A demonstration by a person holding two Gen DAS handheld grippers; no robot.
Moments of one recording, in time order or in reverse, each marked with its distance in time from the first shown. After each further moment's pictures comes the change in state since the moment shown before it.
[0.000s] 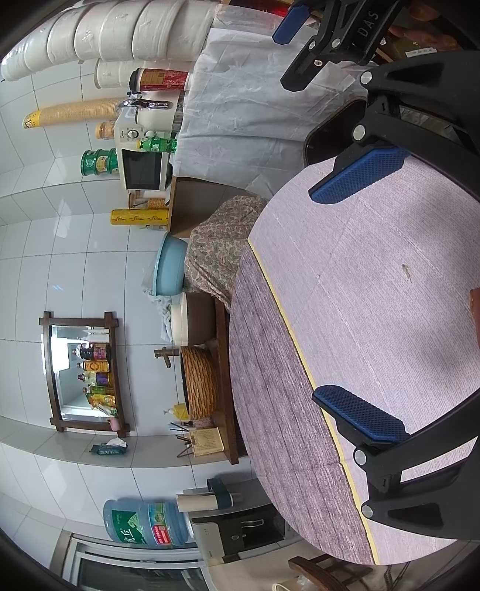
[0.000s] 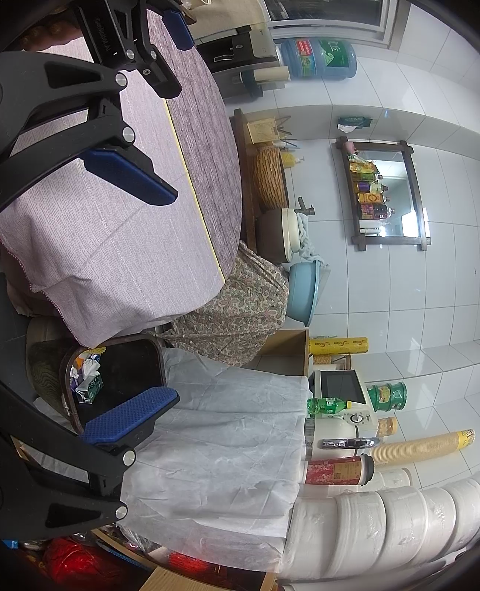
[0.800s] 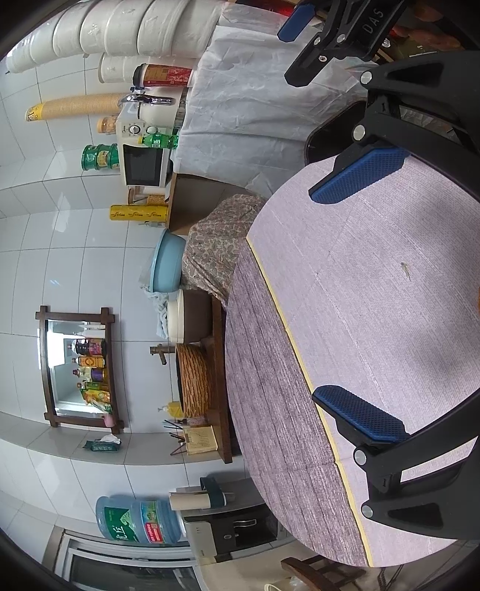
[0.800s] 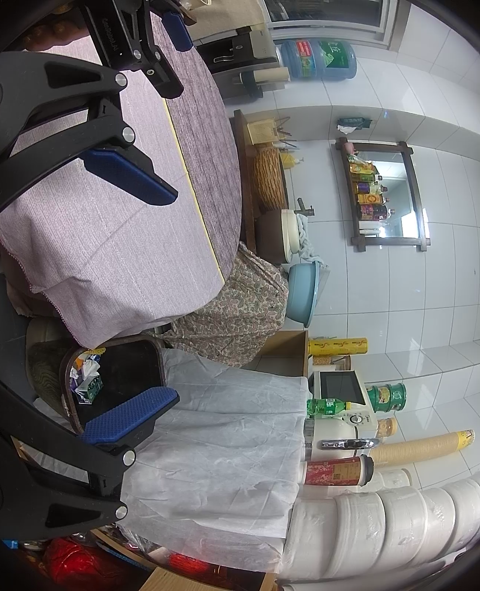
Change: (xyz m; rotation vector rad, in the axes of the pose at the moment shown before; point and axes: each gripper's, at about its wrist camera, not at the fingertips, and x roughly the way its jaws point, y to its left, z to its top) left arm 0.001 0.000 -0.002 -0.023 0.013 0.008; right arm 0.000 0.001 0.000 -0.002 -0.001 0.000
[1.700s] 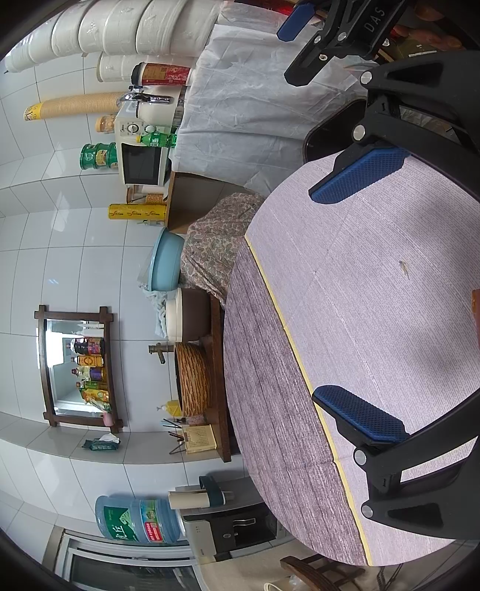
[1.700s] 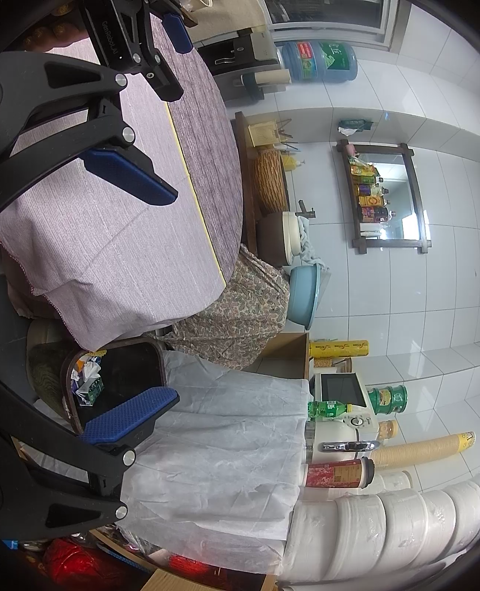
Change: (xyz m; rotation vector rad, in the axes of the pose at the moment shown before) left arm 0.000 -0.001 0.000 -0.004 0.006 0.003; right arm 0.000 0.002 0.000 -0.003 0.003 0.008
